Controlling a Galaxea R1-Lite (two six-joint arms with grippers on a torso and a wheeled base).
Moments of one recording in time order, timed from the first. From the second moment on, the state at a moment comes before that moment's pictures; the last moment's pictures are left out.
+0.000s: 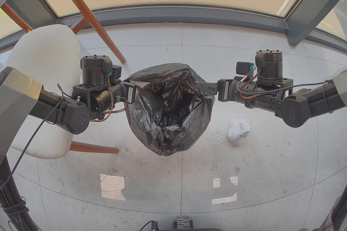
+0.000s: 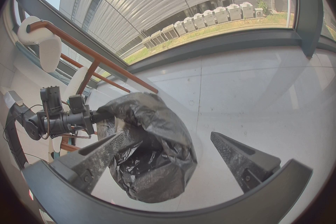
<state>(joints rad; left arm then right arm) -0.35 2.04 -1.19 -0.61 0.18 0.10 0.48 2.01 -1.22 -0.53 0.14 0.23</state>
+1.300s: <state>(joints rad) -0.36 1.94 -1.06 -0.66 0.17 0.10 0.40 2.42 -1.92 -0.39 0.12 0.14</state>
